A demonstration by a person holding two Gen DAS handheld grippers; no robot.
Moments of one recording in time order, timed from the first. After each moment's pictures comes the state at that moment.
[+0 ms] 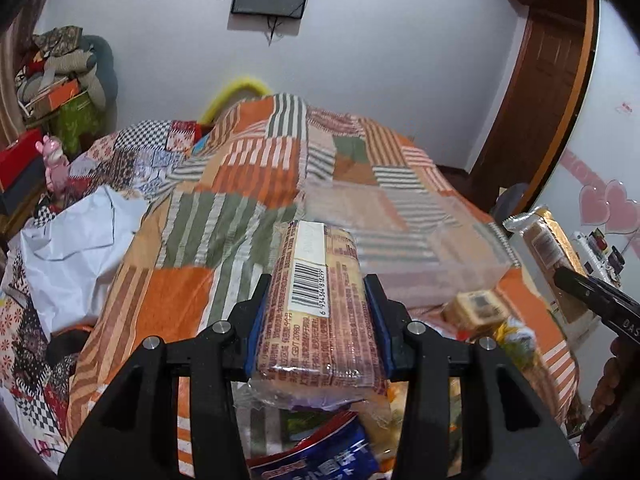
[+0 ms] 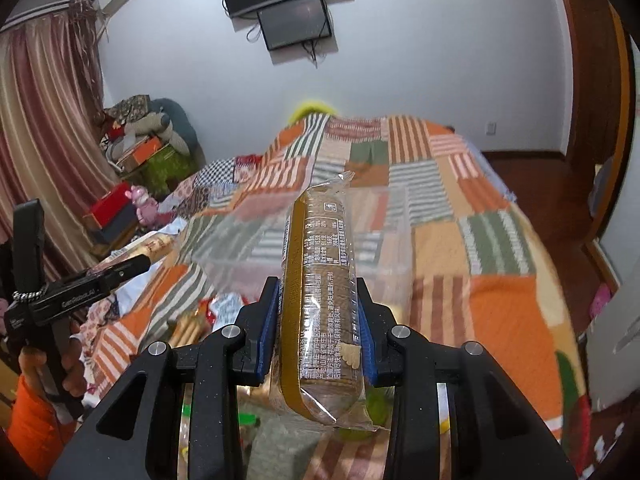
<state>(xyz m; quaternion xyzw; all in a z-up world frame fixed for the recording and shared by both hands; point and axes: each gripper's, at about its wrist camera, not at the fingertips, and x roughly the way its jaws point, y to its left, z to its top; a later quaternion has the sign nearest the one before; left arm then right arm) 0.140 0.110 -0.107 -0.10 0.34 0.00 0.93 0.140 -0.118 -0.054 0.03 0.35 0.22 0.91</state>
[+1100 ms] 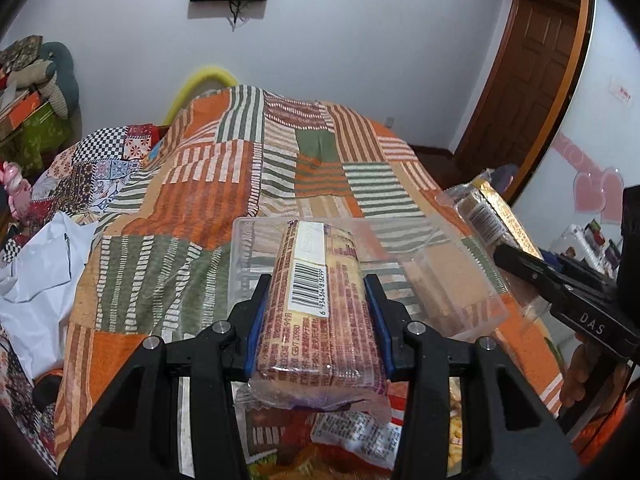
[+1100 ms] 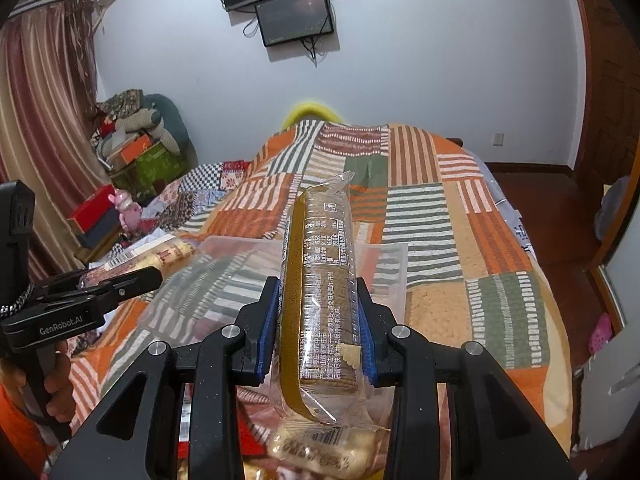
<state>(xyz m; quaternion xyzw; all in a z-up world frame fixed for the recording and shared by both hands) 0.248 0.069 -0.108 -0.08 0.38 -0.05 0.92 0.226 -0.103 -0.067 0.01 0.36 0.23 0.91</state>
